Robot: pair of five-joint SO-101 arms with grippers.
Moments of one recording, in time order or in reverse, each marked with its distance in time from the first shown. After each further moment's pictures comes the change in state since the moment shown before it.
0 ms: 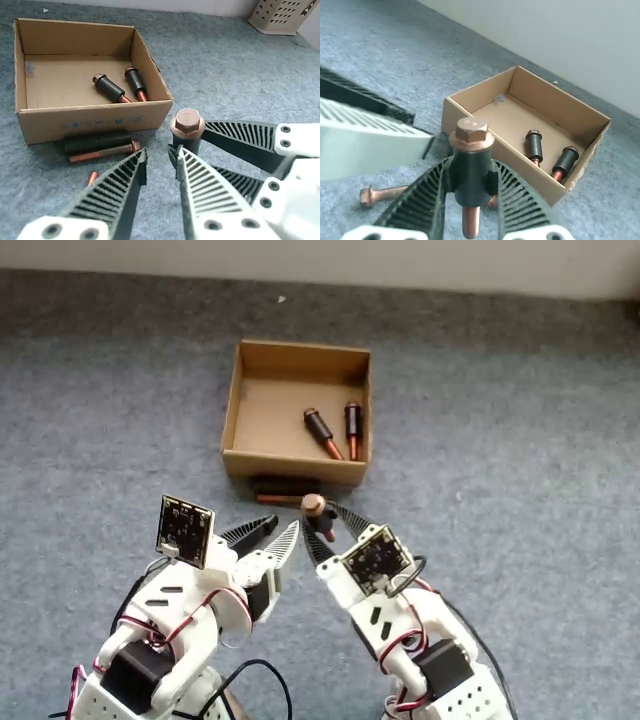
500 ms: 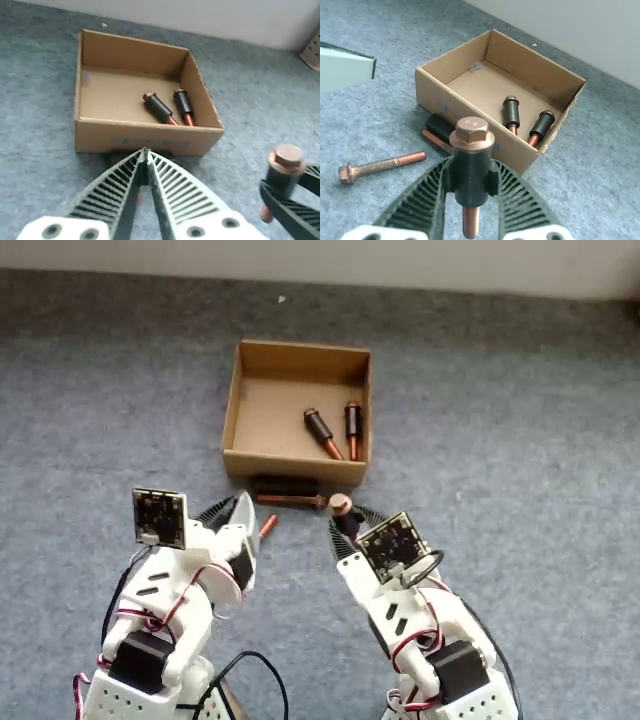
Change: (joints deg) left arm -12.6 0.0 6.9 -9.4 -0.3; right arm 5.2 0.0 -8.7 14.6 0.0
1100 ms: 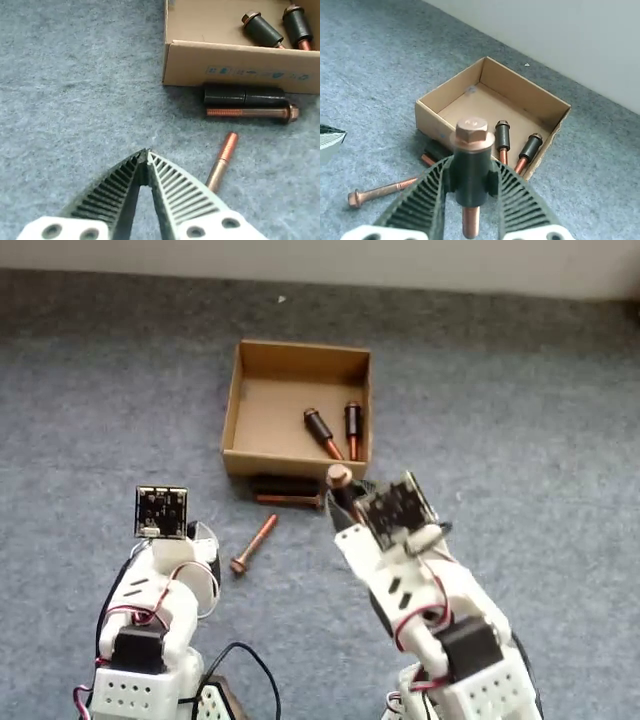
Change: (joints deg) left arm -14.7 0.0 7.5 10.3 -14.0; right arm 0.0 28.7 -24.4 -1.8 0.0
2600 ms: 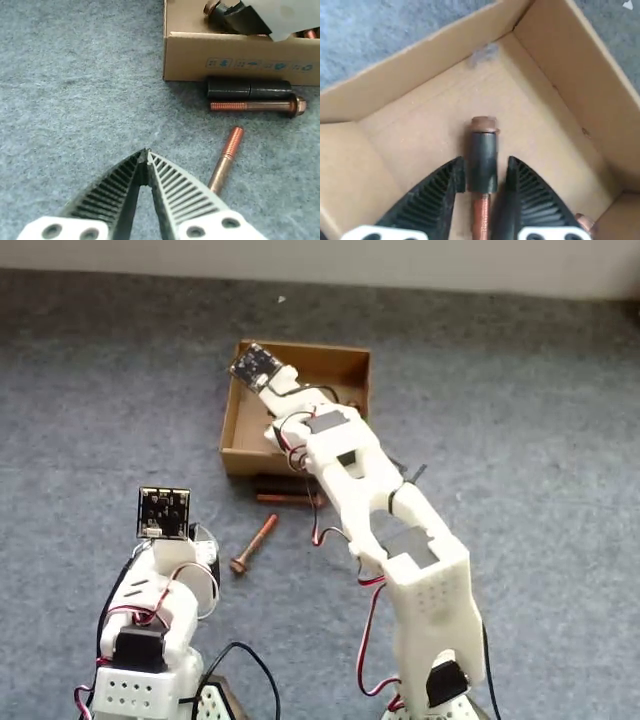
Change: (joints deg) left arm -0.4 -0.2 1.4 0.0 -1.0; right arm 0.2 110.2 -71.3 -10.0 15.9
